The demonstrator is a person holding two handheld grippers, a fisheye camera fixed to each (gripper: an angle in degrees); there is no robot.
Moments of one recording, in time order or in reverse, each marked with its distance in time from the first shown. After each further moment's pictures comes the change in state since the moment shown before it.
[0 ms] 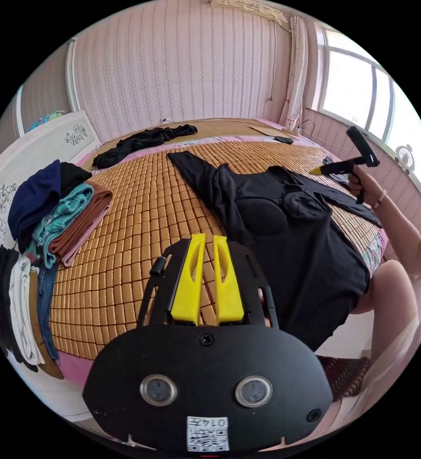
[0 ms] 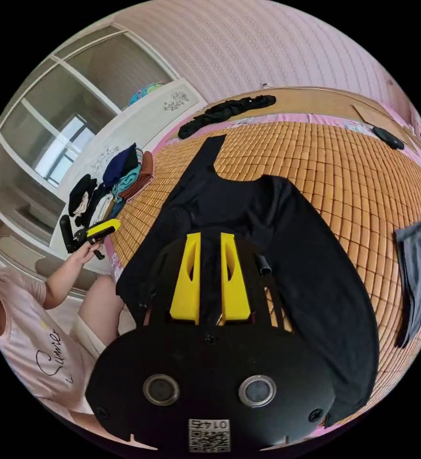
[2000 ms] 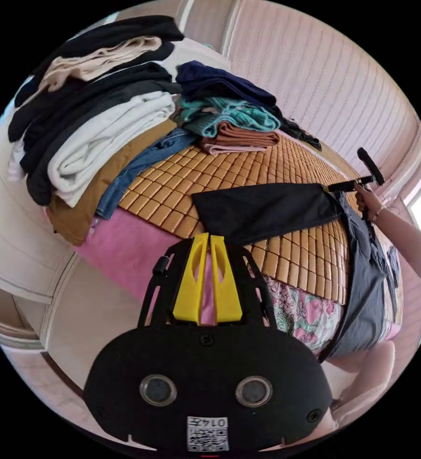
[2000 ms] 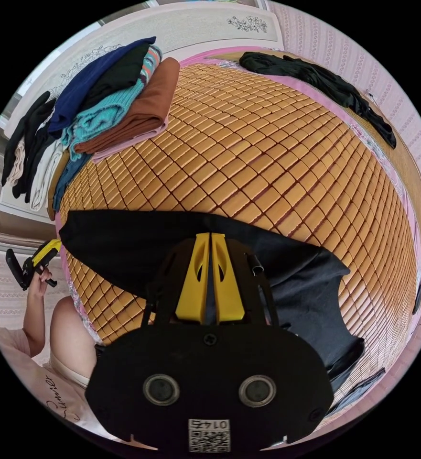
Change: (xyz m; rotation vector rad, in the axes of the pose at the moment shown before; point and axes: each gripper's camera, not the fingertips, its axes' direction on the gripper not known) left arm -0.309 0.228 -0.220 -0.059 -0.206 -0.667; right arm -0.213 -0.257 0.361 -0.390 0.204 -0.257
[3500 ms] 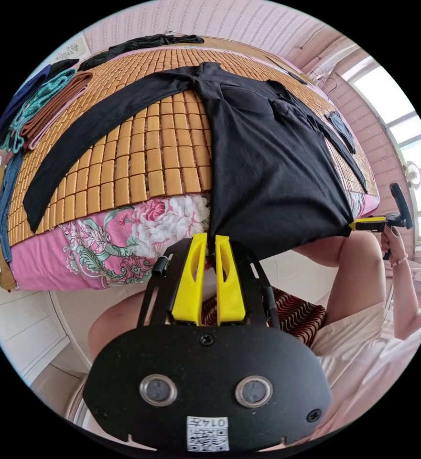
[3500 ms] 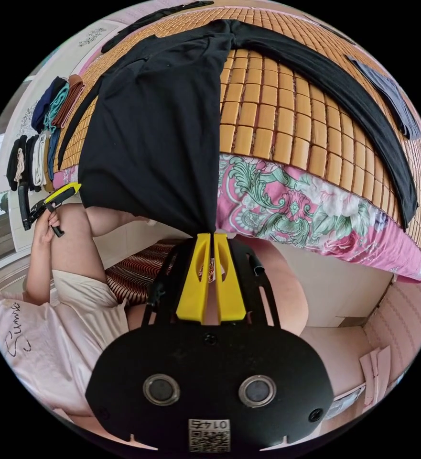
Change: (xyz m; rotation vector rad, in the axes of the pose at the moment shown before) left arm 0.318 0.074 0.009 -0.496 0.227 0.525; right arm 0.011 0.559 -0.040 -0.235 -0.162 0.640
